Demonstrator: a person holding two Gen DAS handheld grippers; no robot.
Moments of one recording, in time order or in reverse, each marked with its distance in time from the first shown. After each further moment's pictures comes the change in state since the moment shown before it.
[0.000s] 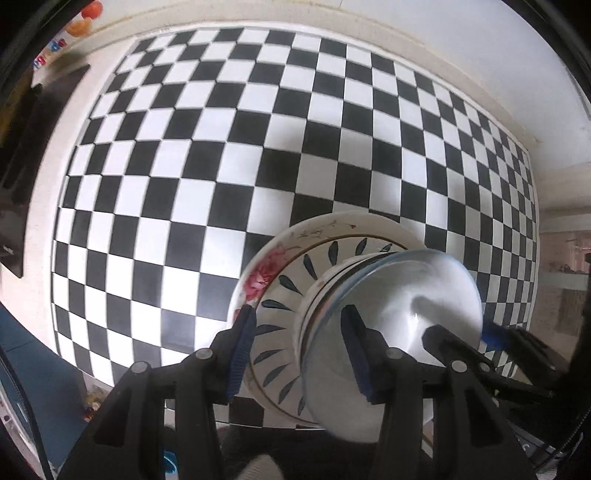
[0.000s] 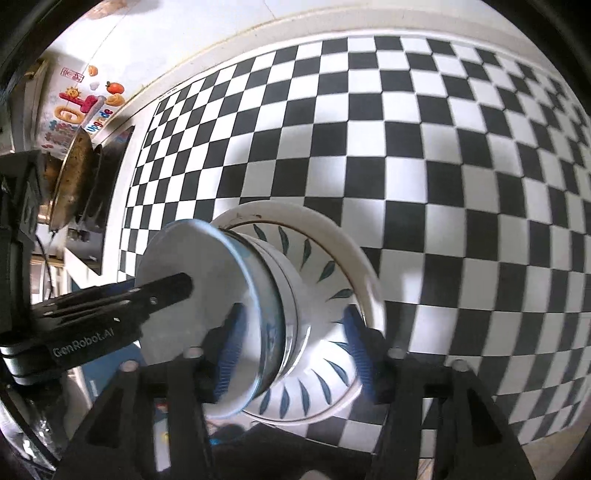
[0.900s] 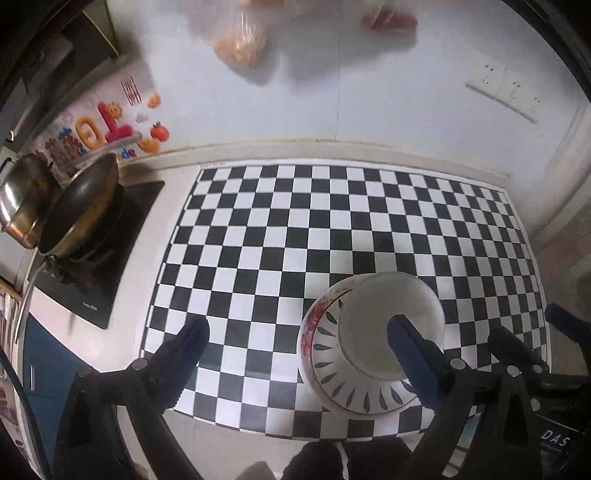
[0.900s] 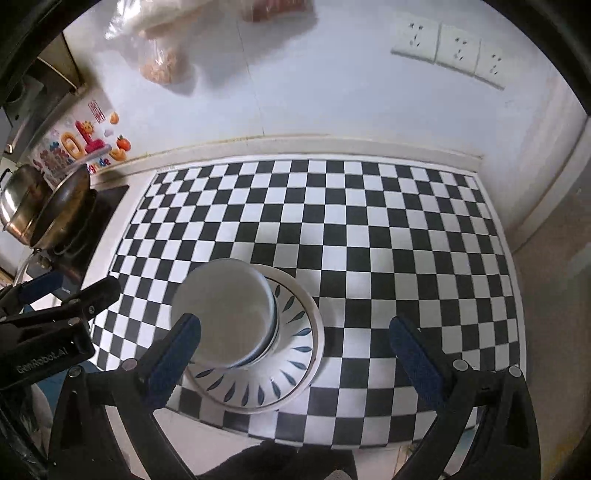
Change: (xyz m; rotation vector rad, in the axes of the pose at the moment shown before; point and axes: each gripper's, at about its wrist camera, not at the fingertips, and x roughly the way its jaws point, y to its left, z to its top) left arm -0.130 0.002 -0.081 0.121 -0.477 0.168; right arm -0.141 0.062 -0.086 -0.053 -0.427 -0.266
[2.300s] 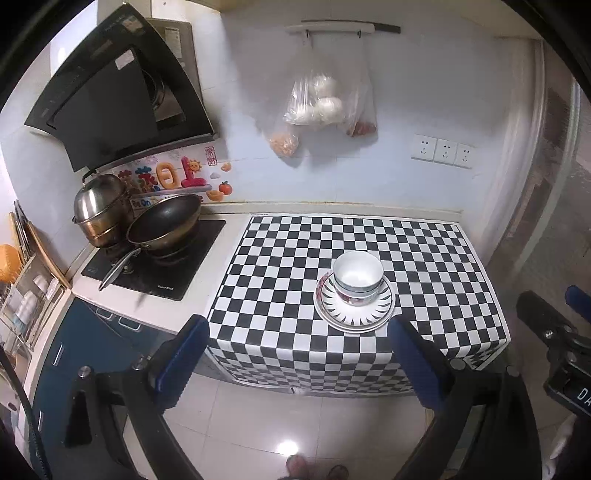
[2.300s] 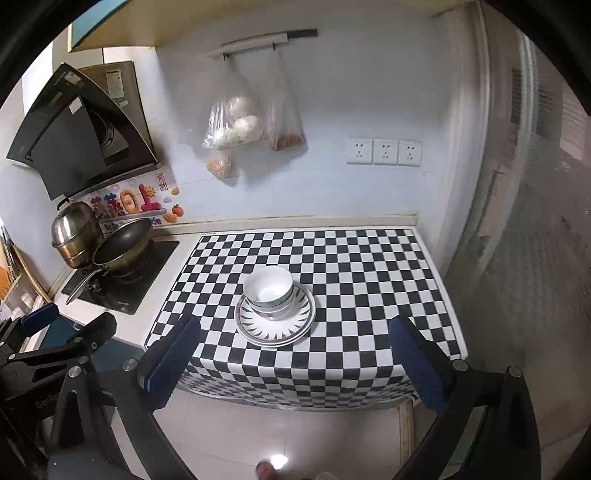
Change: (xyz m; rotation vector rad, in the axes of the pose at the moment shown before) left arm -0.283 0.012 -0.188 -0.032 -0.305 0.042; right arm -0.332 0.020 -0.204 0.016 -0.371 -0.028
